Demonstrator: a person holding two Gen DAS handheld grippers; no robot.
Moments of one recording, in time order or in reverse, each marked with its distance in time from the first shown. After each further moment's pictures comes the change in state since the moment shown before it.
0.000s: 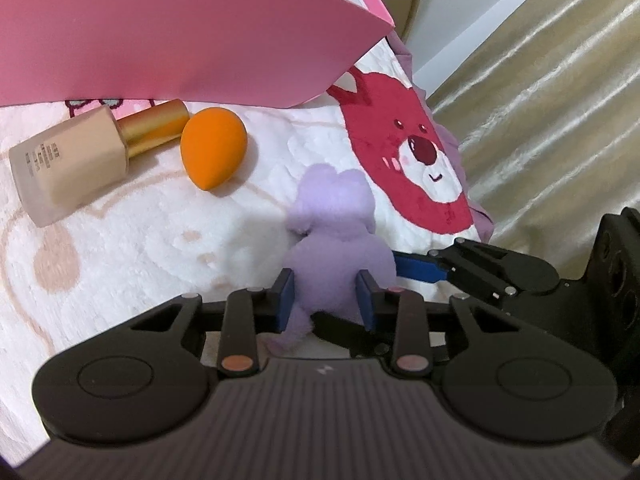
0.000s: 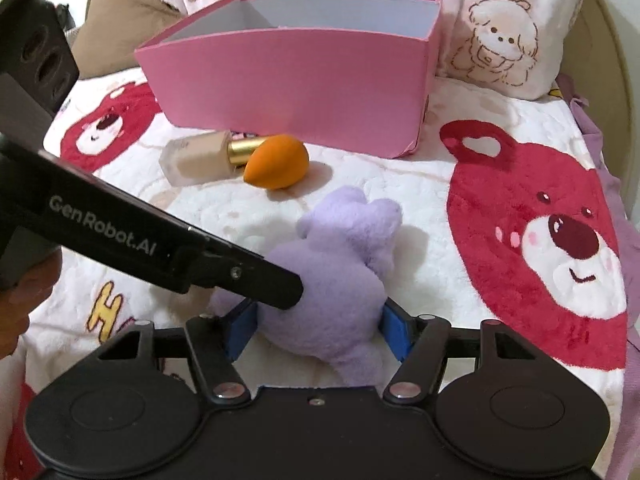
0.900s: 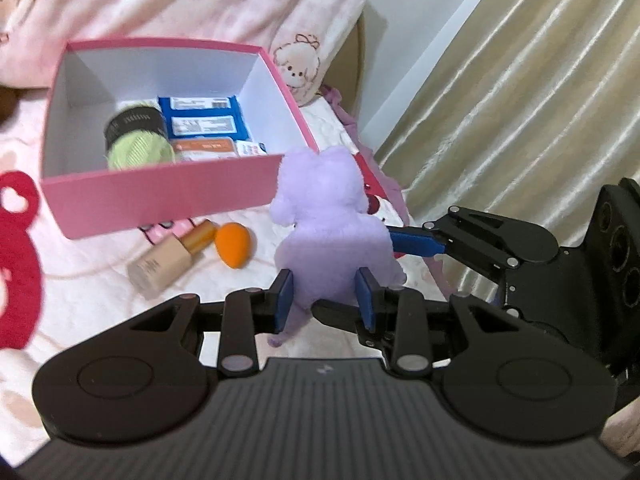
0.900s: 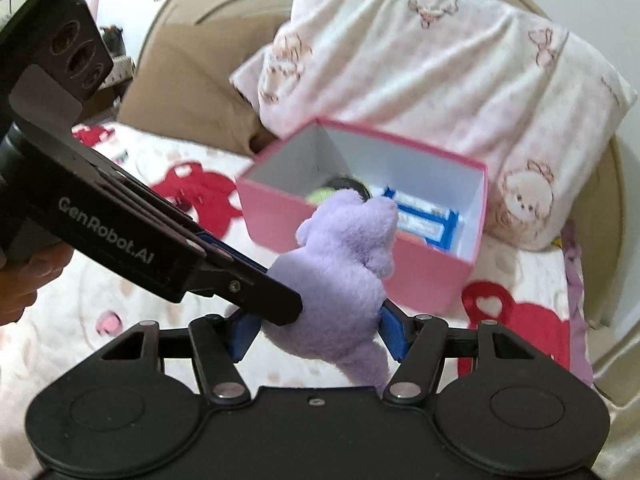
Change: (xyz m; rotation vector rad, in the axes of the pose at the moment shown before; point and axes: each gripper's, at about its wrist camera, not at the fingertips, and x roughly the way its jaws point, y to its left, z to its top) left arm -0.163 -0.046 0.041 0.173 -0.070 0.027; right arm -0.109 0.081 0.072 -0.146 -0.211 -0.005
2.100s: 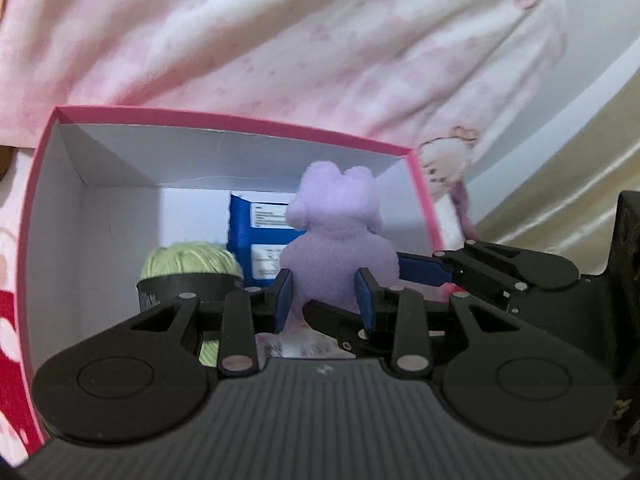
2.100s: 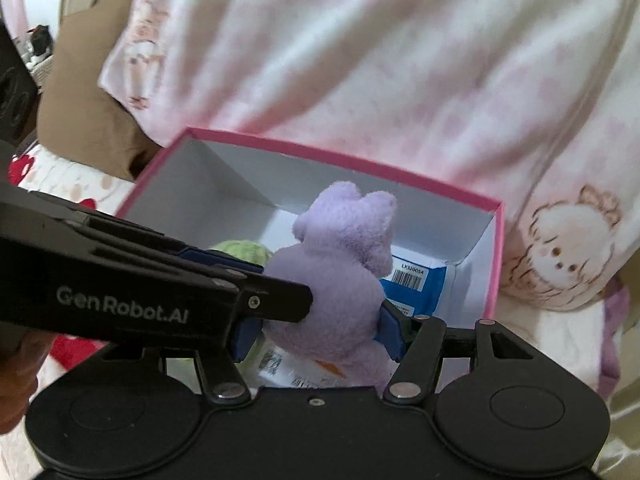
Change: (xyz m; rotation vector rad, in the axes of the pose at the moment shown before) left arm 0.134 0.119 0.164 -0.229 -0.015 0.158; right arm 0.198 -0.127 0.127 0.154 0.248 0.028
